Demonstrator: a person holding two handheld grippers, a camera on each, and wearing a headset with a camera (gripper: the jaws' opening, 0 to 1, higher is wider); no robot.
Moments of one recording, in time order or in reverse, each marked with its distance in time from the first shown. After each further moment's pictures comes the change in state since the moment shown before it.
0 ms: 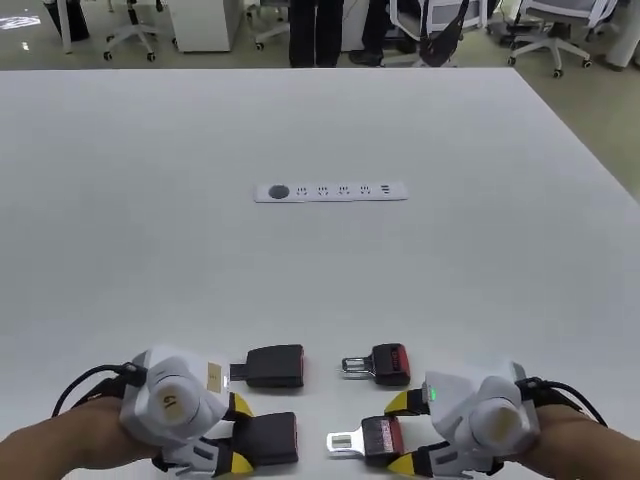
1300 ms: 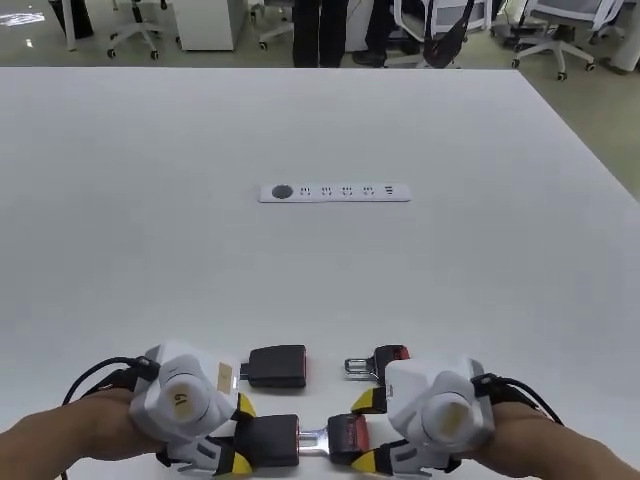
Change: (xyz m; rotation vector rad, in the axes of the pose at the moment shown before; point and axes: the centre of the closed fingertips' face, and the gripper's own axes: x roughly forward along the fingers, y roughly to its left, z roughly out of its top) left arm 0.003 0.000 -0.005 0.049 0.031 -0.028; right arm 0.030 -0.003 0.029 0.007 -0.014 0.009
